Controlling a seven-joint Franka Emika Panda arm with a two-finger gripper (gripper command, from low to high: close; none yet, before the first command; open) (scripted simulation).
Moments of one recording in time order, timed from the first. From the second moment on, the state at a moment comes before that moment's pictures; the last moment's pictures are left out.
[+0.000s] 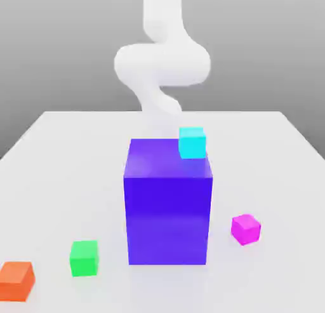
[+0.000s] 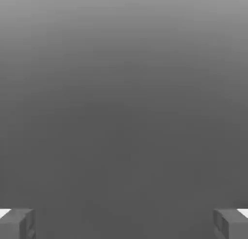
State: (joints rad) arm 0.07 -0.74 -0.03 -2.34 0.01 2.35 0.68
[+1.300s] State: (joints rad) arm 0.66 0.21 -0.06 -2.83 0.07 3.05 -0.66
